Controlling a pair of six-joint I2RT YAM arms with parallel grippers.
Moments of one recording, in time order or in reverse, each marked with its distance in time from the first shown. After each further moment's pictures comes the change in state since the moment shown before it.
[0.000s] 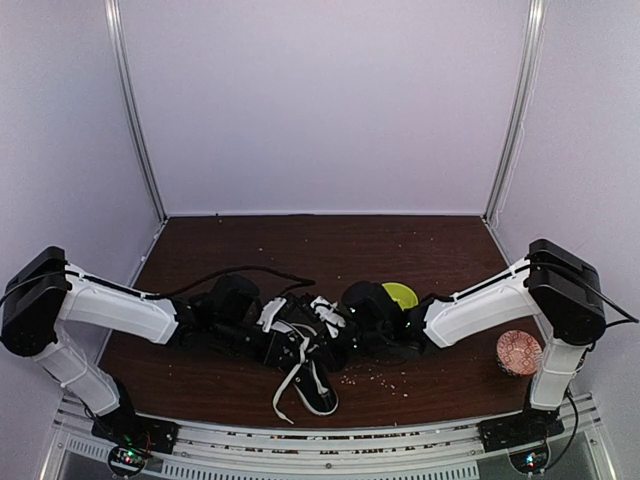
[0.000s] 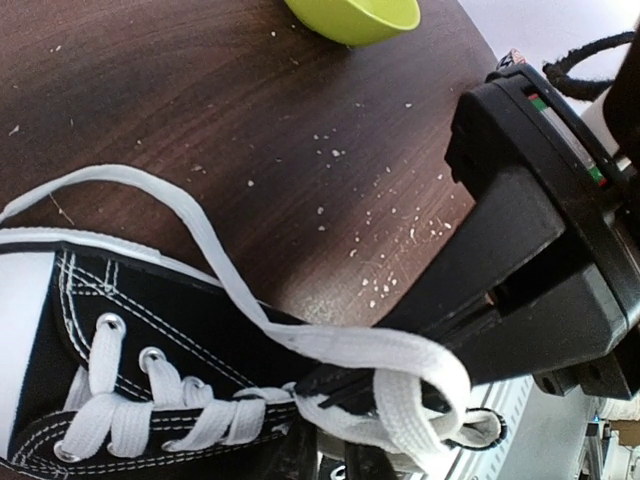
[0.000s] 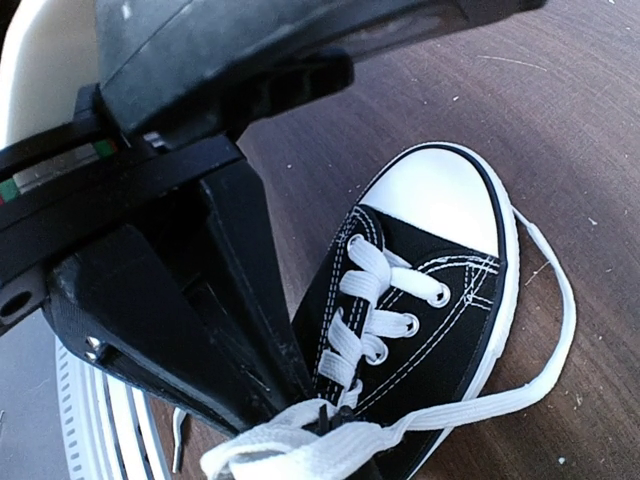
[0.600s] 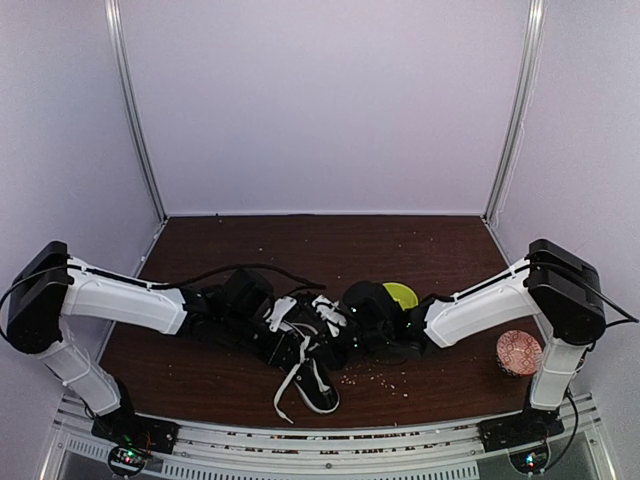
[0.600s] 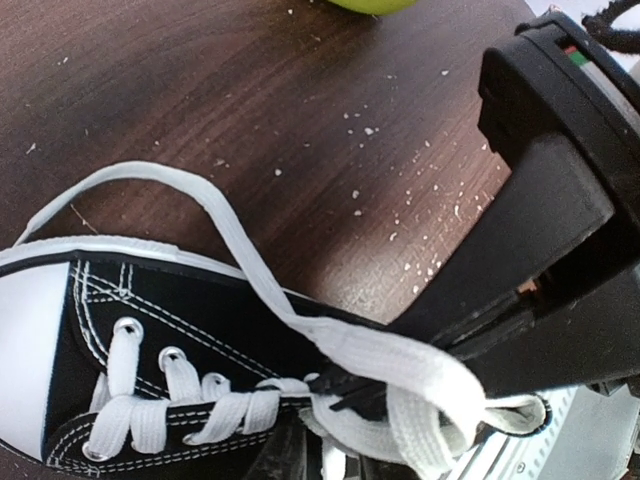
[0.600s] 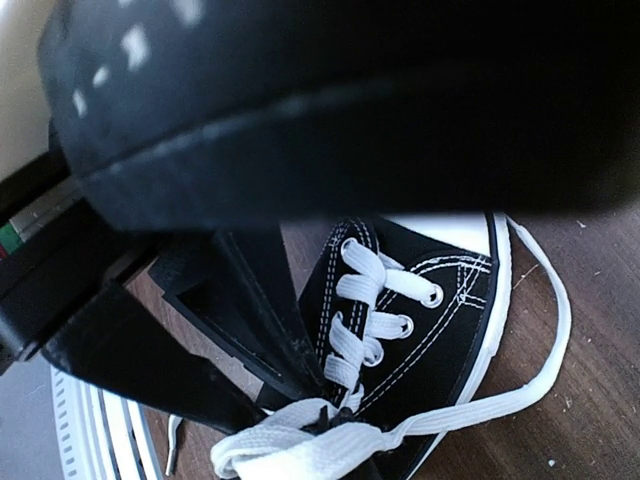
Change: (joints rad) left arm -0.030 0.039 0.134 -0.233 -0.098 0.147; right arm -0.004 0.000 -0.006 0.013 0.001 0.004
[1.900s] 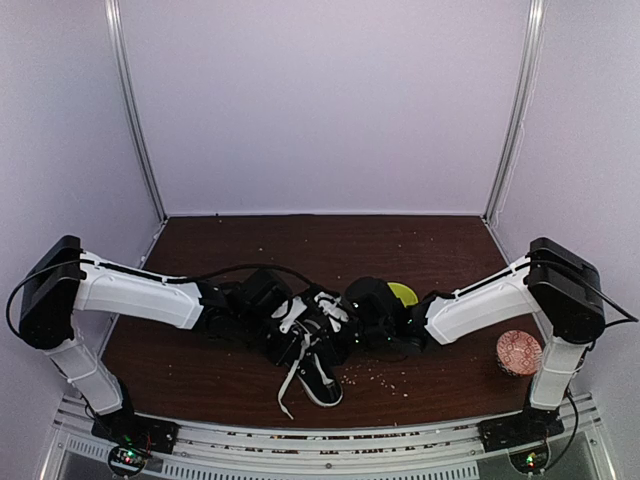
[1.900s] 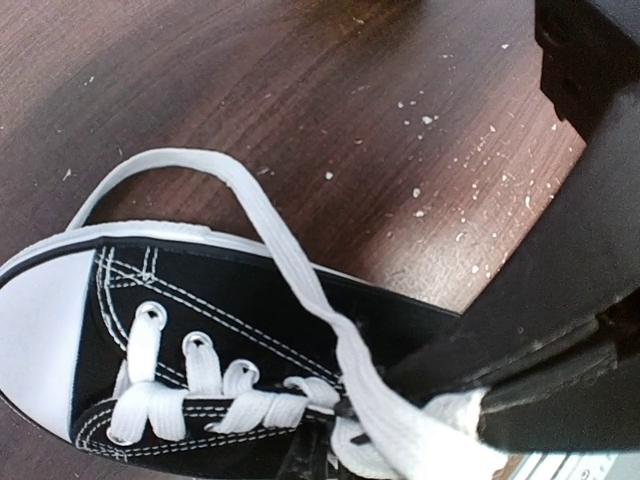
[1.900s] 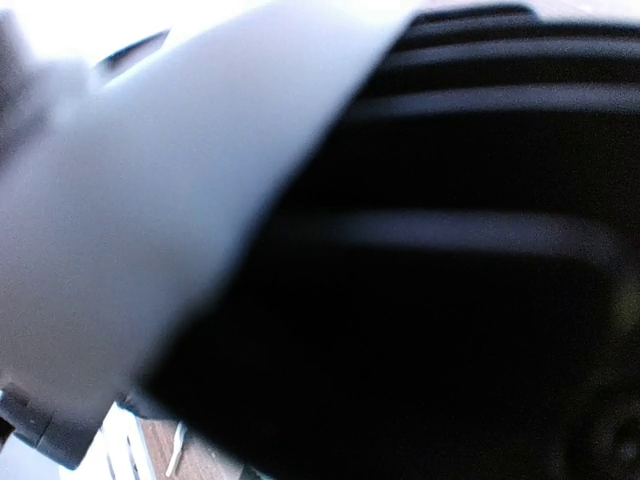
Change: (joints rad) left arm -0.047 0.083 0.131 -0.159 -0.181 0.114; right arm -0.014 0.000 0.003 0.005 -0.005 0.008
